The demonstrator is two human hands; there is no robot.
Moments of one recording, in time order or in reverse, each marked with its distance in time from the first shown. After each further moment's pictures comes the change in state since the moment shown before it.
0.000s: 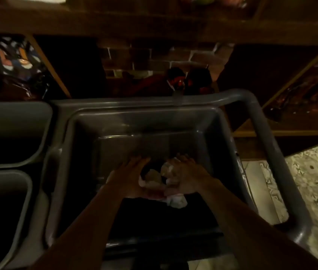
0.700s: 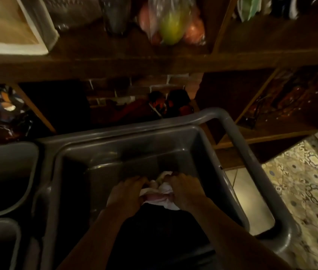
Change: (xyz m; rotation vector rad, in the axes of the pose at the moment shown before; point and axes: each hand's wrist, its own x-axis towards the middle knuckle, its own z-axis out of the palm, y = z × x) left_hand -0.002 0.031 -0.040 -0.009 0.173 0.167; right_hand -0.029 -0.024 -0.028 -0.078 0.234 0.101
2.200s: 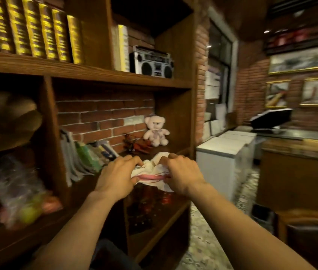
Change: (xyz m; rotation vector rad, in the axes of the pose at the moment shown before) left_hand -0.032 0.419 -0.290 0.272 0.697 0.870; right_hand -0.326 0.142 -0.320 -0.263 0.984 0.532
